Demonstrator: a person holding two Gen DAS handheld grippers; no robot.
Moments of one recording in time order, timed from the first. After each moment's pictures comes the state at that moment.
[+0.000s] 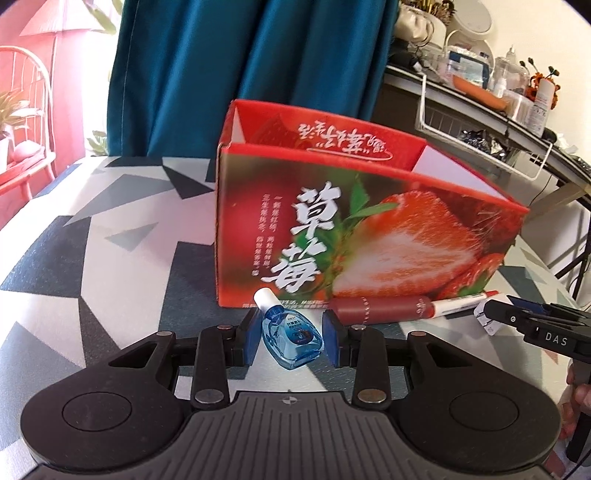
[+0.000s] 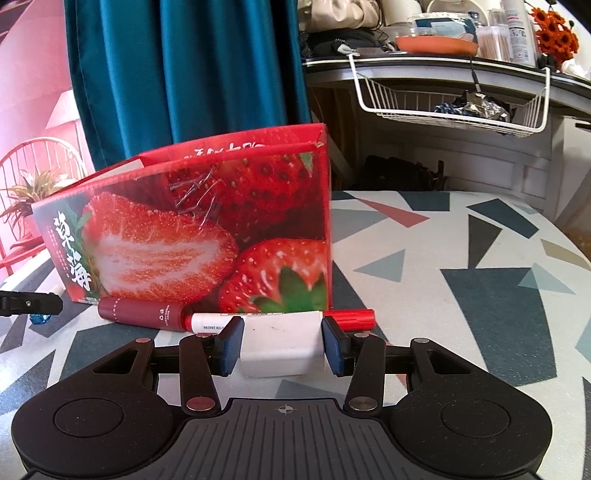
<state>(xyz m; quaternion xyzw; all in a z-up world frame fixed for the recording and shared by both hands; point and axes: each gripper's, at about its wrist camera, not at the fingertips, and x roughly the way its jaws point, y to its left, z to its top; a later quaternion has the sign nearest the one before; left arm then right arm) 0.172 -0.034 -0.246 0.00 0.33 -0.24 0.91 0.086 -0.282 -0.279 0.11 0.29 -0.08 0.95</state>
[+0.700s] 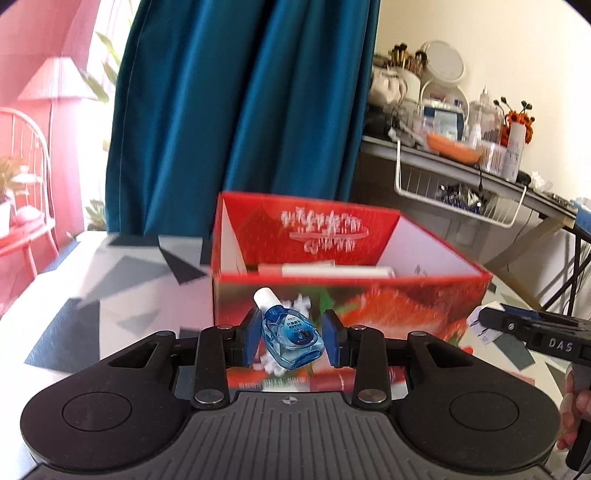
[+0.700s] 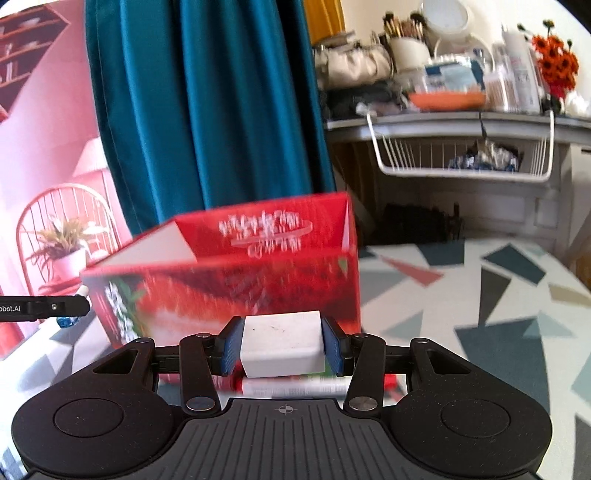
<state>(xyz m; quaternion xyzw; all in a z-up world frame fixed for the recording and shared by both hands) 0.158 -0.030 -0.190 0.00 0.23 -0.25 0.94 0.075 -0.272 -0.220 0.12 0.20 -0.05 0.97</state>
